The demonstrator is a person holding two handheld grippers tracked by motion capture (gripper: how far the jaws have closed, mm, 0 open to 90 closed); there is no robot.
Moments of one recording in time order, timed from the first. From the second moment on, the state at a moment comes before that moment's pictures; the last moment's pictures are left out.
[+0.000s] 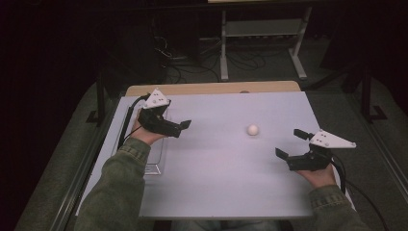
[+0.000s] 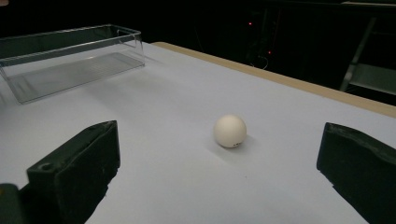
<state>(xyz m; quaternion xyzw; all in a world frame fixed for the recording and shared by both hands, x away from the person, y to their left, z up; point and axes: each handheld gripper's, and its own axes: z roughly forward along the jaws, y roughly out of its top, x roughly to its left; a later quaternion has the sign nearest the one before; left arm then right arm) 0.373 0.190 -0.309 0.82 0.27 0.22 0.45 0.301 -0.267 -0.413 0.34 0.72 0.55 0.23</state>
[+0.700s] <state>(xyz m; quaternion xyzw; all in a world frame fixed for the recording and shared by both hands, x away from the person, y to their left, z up) 0.397 0.159 -0.312 0.84 0.26 0.20 0.44 0.298 -0.268 -0.411 0.34 0.72 0.55 0.23</state>
